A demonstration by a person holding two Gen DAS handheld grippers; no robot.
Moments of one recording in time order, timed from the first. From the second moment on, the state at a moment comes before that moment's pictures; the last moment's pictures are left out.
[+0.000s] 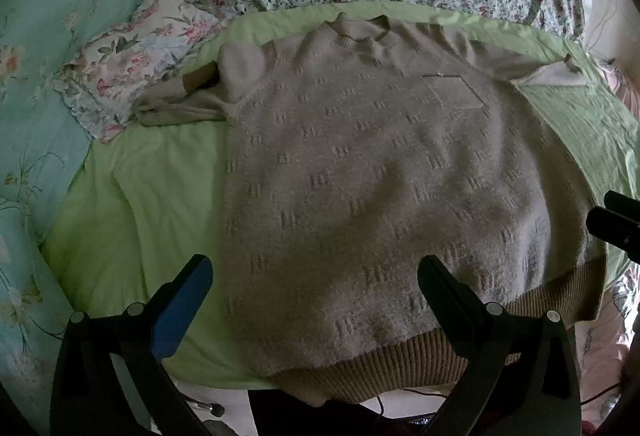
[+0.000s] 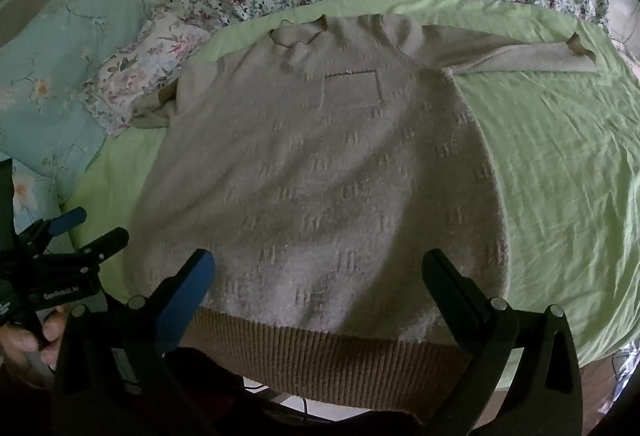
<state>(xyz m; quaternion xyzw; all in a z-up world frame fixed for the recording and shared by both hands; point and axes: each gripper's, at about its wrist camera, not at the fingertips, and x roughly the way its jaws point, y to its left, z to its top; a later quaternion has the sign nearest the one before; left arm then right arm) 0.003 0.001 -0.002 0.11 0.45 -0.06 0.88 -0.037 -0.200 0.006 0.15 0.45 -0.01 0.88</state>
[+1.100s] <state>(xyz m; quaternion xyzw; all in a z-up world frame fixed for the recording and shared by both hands) 0.008 -0.006 -0.003 0.11 0.46 -0.07 0.88 -0.031 -0.207 0.005 0.17 0.45 0.00 0.88</state>
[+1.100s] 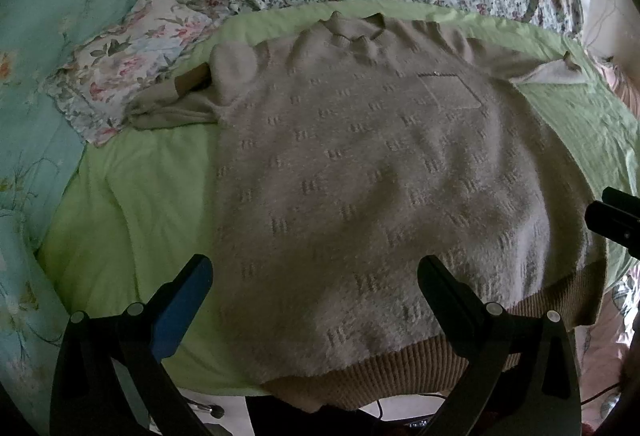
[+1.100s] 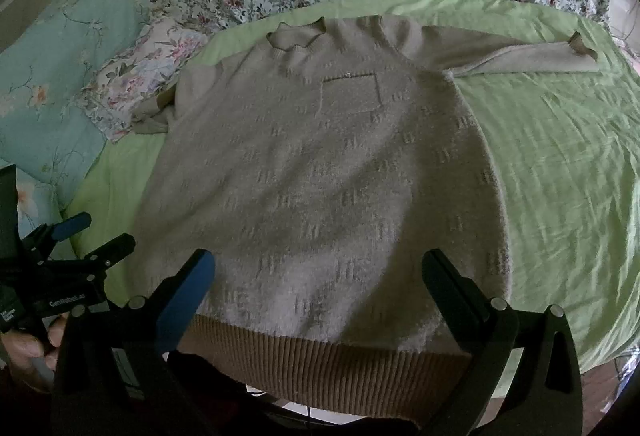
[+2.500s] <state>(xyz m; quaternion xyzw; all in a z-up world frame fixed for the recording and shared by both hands) 0.080 -0.016 -0.019 0.08 0.48 -0.07 0.87 0.012 -0.377 0.028 0.20 0.40 -0.15 0.88</state>
